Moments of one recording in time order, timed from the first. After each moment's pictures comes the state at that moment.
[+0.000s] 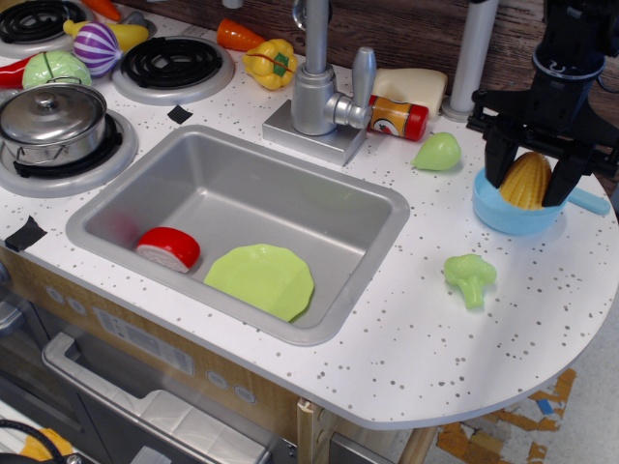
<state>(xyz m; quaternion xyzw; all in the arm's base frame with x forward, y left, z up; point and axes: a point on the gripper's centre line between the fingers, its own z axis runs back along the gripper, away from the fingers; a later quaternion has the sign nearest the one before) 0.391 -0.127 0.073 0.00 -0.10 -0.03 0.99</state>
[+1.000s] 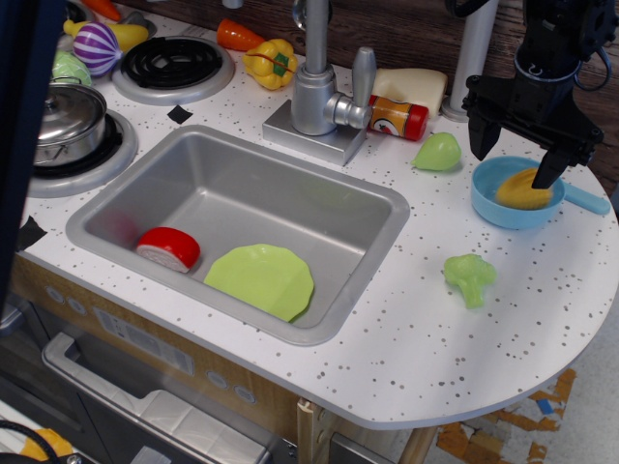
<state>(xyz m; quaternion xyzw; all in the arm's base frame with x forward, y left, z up) 0.424 -0.110 0.061 0.02 -0.16 -0.08 0.98</state>
